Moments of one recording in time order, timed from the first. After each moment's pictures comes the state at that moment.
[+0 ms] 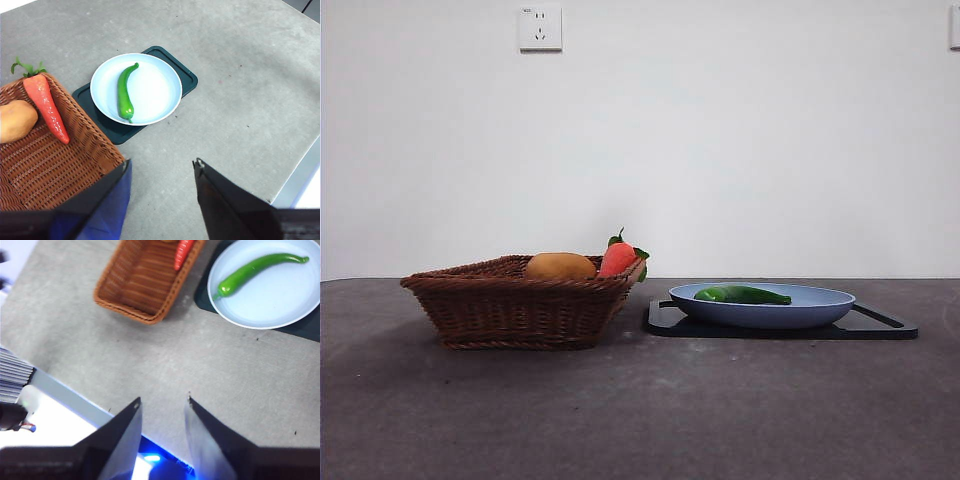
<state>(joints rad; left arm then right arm) -0.72 1.26 1.49 -0.87 0.08 -0.06 0.28 1.05 1.46 -1.28 -0.42 0.04</state>
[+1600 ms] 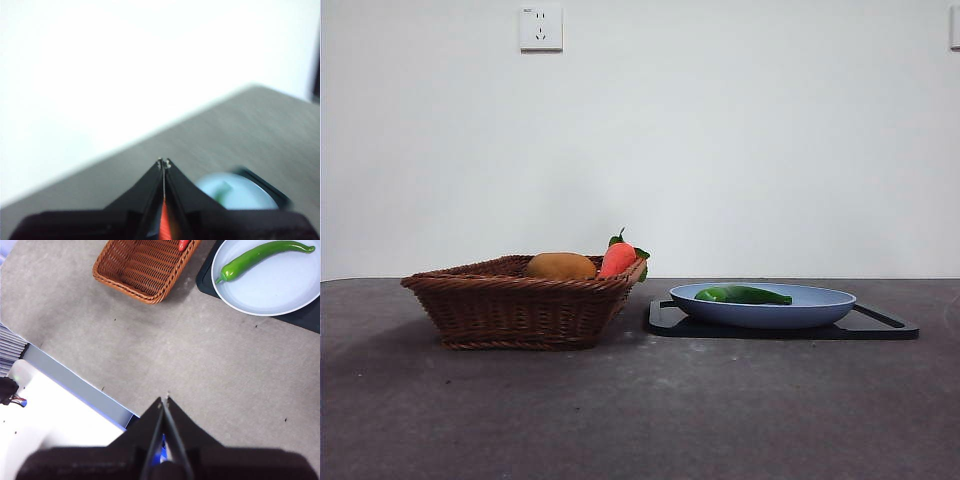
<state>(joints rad) -0.45 1.11 1.49 -0.51 0.06 0.11 0.28 1.04 1.46 -1.35 -0.42 -0.06</state>
